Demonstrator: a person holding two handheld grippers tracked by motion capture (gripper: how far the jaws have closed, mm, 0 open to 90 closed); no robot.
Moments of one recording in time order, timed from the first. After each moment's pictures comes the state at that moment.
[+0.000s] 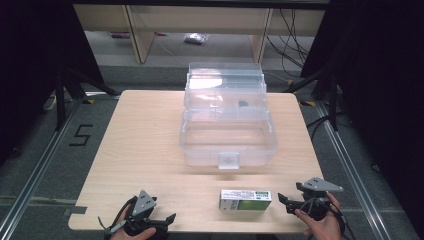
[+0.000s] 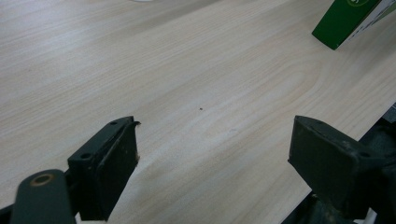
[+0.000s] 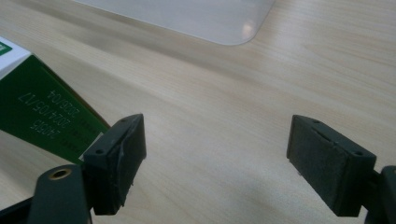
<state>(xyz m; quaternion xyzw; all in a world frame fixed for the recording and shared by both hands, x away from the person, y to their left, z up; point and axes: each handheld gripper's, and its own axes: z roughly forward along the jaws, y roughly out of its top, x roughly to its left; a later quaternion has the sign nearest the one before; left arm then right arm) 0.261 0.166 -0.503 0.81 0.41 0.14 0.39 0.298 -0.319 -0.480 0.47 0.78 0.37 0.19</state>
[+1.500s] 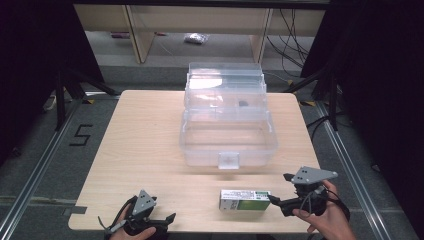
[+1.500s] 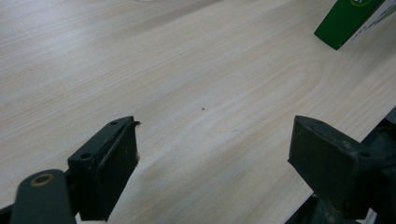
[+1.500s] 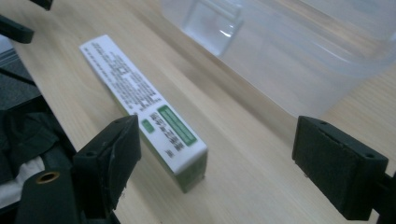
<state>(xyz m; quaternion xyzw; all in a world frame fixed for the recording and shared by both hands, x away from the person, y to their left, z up) 0.261 0.165 -0.504 0.80 0.42 0.14 0.40 0.293 -0.276 -0.402 0.33 0.86 0.37 0.15</state>
